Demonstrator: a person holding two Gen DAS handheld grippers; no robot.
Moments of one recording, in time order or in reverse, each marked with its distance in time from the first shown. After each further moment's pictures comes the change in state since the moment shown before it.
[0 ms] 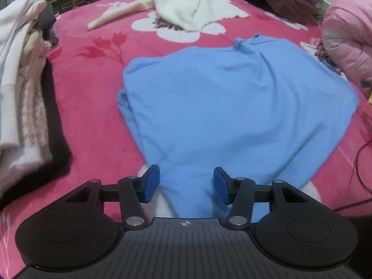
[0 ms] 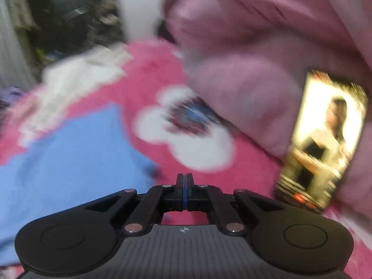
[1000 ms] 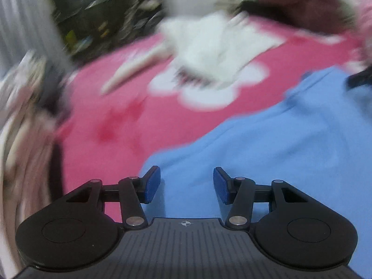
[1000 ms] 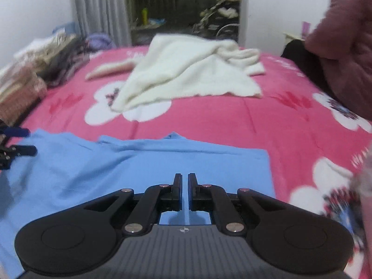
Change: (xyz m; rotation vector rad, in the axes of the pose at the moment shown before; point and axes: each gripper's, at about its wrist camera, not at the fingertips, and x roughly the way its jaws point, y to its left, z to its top) left arm 0.068 -0.007 0.090 0.067 -0.157 0.288; right arm 0.144 0.144 0.063 -0.443 0.057 0.238
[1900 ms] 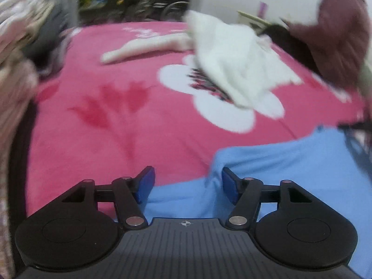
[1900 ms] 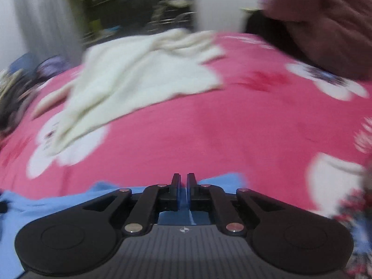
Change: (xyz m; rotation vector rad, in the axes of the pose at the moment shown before) left arm 0.034 0.049 0.019 -0.323 -0.014 -0.207; right arm 0.047 -0.069 0.020 0.342 -0.016 -0.039
